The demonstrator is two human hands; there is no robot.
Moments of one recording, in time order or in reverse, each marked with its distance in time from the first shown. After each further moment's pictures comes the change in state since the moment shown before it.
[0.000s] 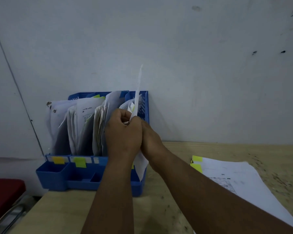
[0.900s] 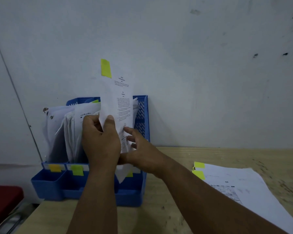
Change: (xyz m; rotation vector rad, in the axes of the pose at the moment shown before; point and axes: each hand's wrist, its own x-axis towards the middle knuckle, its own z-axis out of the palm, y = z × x) left_hand 0.020 -0.016 -0.018 -0.082 0.221 0.030; right_hand -0.004 0.010 -0.010 -0.284 -0.312 -0.081
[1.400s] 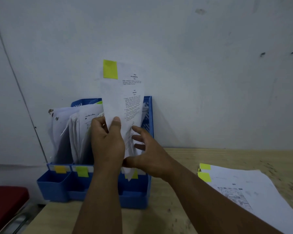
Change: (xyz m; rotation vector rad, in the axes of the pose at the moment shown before) left_hand 0.002 -0.002 0.001 -0.186 -0.115 -0.160; right_hand 0.003 0.016 -0.002 -0.033 0.092 -0.089
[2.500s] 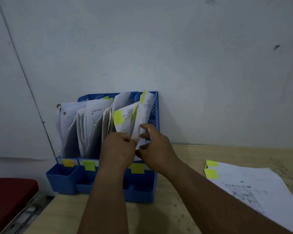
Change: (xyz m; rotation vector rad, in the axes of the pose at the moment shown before) left_hand 0.008 -0.031 -0.023 0.637 -0.339 0.012; right_hand 0.018 0.024 0.010 -0.205 0.248 -0.072
